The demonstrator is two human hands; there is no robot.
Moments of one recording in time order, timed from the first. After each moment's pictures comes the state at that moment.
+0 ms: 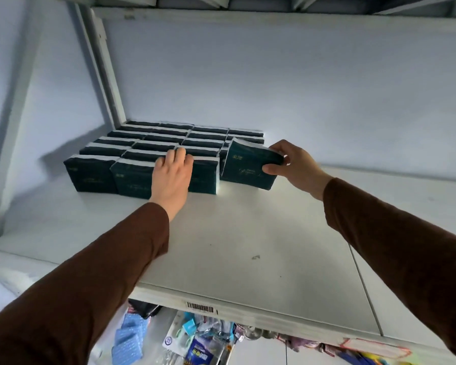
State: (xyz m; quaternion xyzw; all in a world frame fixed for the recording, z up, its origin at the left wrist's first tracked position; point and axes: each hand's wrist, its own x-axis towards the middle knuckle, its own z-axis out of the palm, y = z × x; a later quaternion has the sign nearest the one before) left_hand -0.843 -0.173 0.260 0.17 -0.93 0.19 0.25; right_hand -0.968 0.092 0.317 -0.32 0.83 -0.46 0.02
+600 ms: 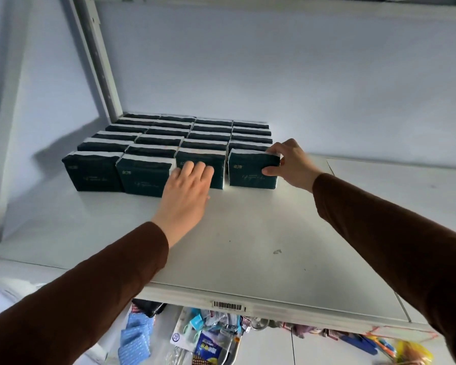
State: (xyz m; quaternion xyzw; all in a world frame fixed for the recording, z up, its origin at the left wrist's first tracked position) left_hand -0.808 -0.171 0.244 0.02 -0.95 0.13 0.28; right_hand -0.983 0.049 0.287 -0.30 0.90 -0.31 -0.03
